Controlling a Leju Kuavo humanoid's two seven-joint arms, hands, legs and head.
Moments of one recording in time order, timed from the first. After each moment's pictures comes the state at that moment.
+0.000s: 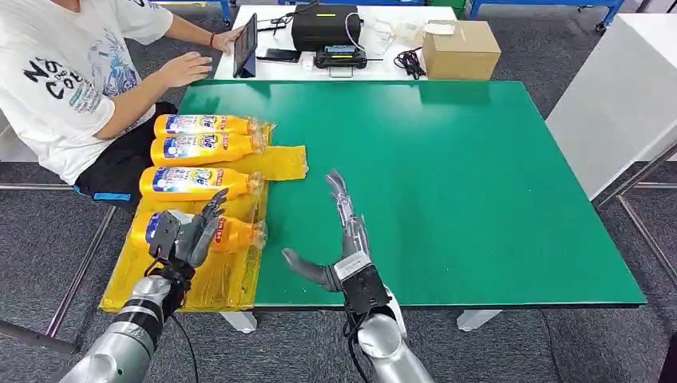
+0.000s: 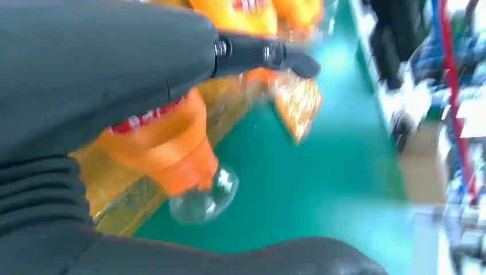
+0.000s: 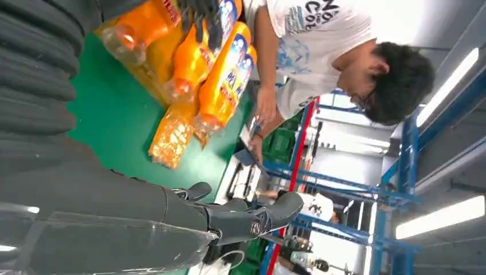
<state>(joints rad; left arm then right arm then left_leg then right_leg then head) -0.51 -0.09 0.18 -0.56 -0.35 -0.09 -0.61 -0.13 0.28 0.50 -1.35 0.21 -0.22 -0.61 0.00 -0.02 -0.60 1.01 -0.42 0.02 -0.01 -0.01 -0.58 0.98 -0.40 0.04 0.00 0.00</state>
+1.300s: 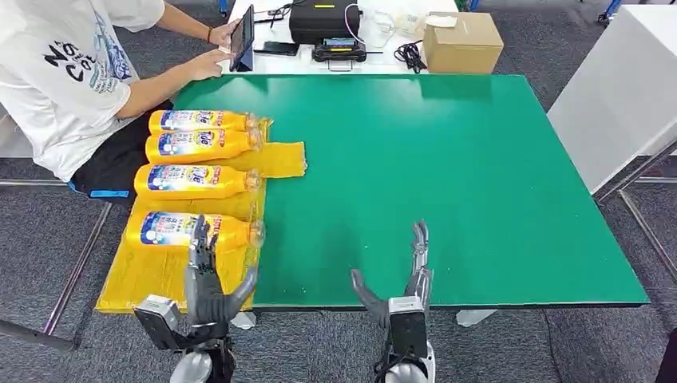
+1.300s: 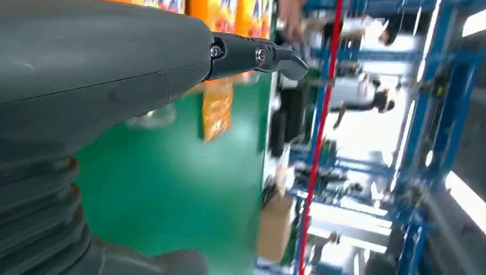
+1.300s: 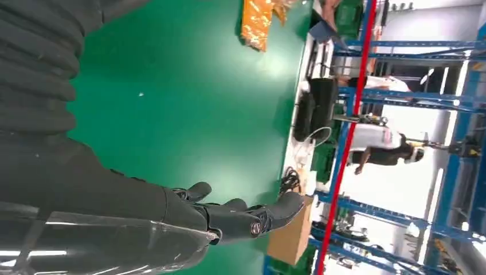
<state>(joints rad) 0.04 -0.31 -0.12 -1.29 0.01 0.23 -0.68 0.11 0.25 0.39 -1.40 0.15 -0.57 -0.70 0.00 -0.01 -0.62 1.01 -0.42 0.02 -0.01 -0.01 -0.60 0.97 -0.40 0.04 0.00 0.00</state>
